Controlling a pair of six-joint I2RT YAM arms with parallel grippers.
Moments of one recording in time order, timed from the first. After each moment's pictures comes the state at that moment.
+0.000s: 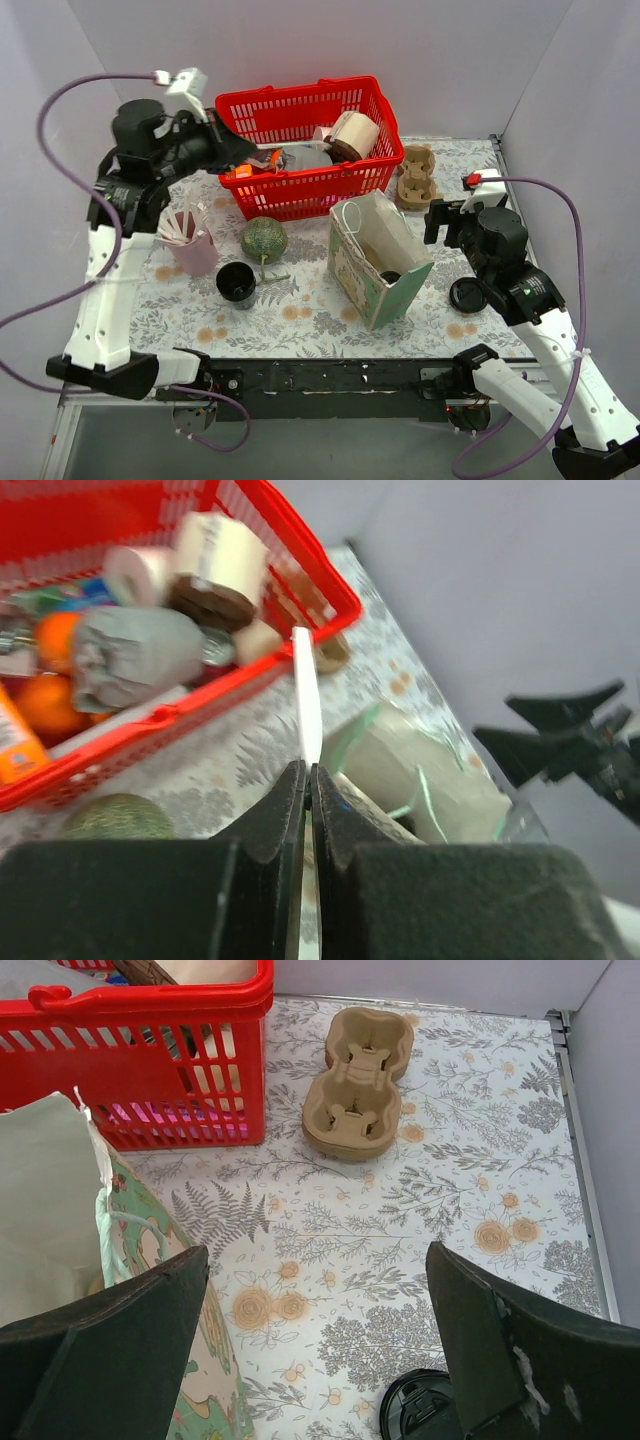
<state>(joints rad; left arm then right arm) -0.21 1.26 1.83 -0.76 0.40 -0.39 0.46 0.75 0.95 -0.48 0.30 0.09</state>
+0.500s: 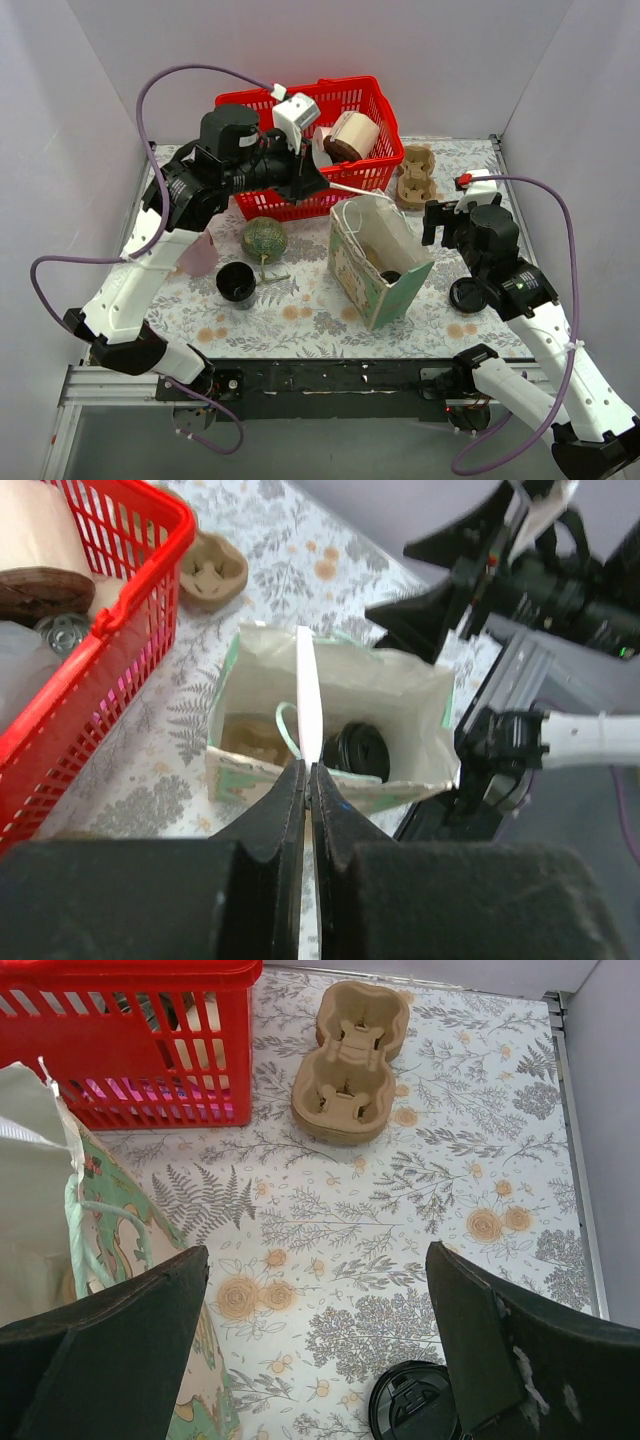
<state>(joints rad) -0.70 1.47 2.02 -0.90 0.34 -0.18 0.46 0.78 0.93 -0.48 0.31 0.07</state>
